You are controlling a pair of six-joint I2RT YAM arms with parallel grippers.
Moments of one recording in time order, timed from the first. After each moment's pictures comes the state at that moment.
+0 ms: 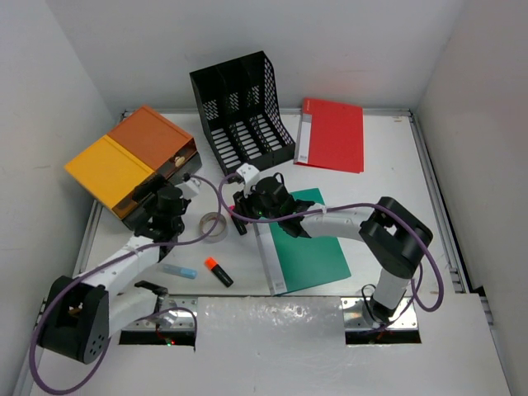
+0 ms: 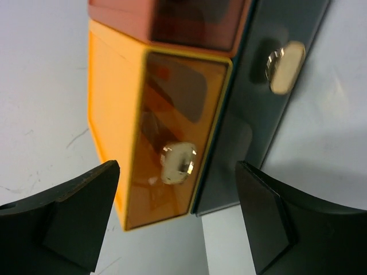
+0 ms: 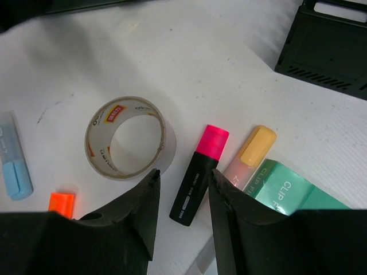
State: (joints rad) left arm -0.29 1.03 0.42 0.14 -0.71 0.82; right arm 0.89 1.77 0.94 0.37 -0.04 0.15
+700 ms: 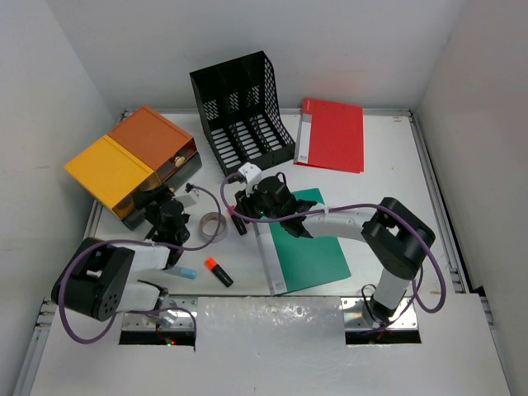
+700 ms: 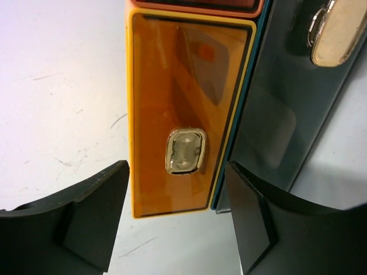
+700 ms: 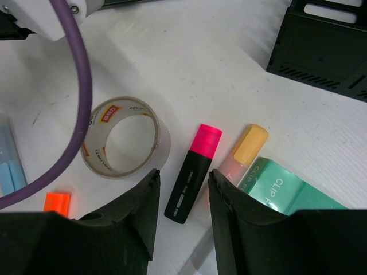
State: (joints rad) left arm -0.30 1.30 0.19 0.83 -0.90 1.18; right arm 0.88 1.75 0.93 0.37 -0.03 0.14
